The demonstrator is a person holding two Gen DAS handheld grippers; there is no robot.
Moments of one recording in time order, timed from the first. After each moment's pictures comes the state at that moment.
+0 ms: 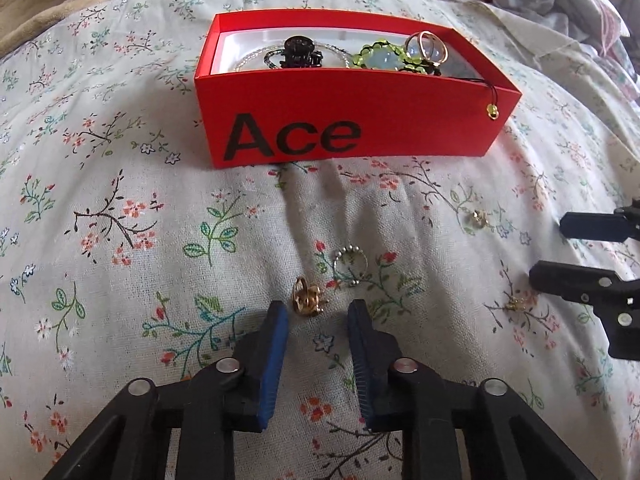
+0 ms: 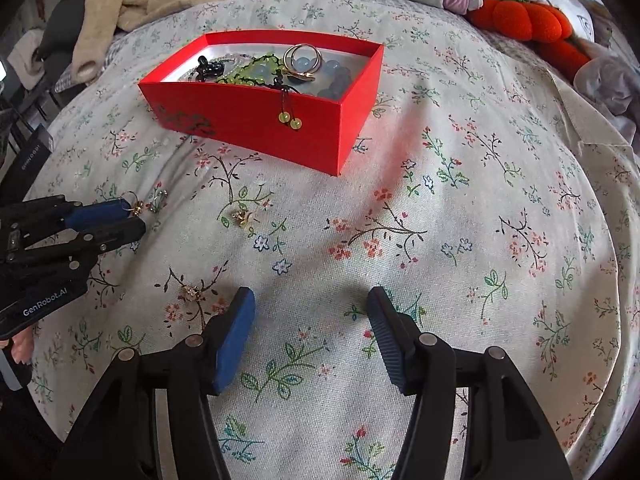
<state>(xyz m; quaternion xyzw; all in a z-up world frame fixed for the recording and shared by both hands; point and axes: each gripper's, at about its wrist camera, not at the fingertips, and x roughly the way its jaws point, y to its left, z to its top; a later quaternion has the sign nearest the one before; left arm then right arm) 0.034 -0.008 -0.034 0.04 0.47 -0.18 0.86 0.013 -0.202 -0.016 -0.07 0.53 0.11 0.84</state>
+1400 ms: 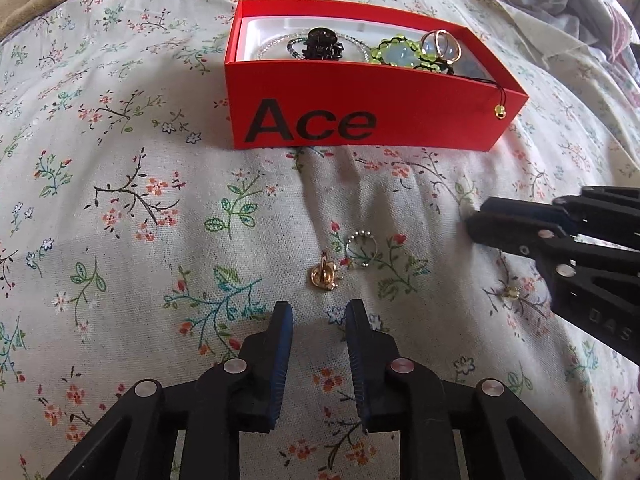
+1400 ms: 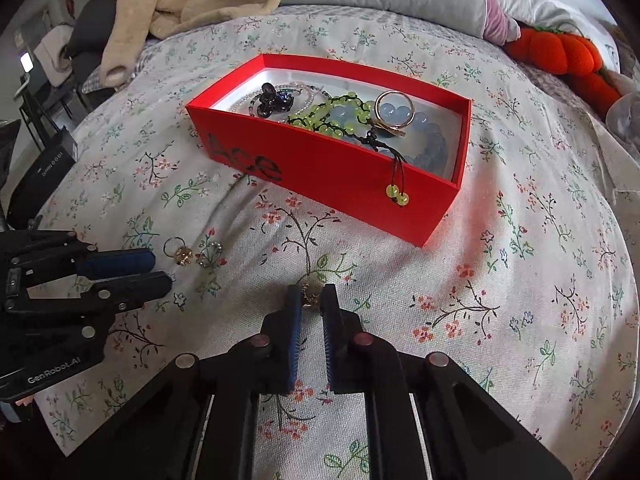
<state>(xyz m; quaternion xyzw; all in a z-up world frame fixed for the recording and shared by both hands) 0.033 0.003 -0.029 0.03 0.50 -0.17 0.85 0.036 -0.149 -0.011 -0.06 0.49 0.16 0.85</state>
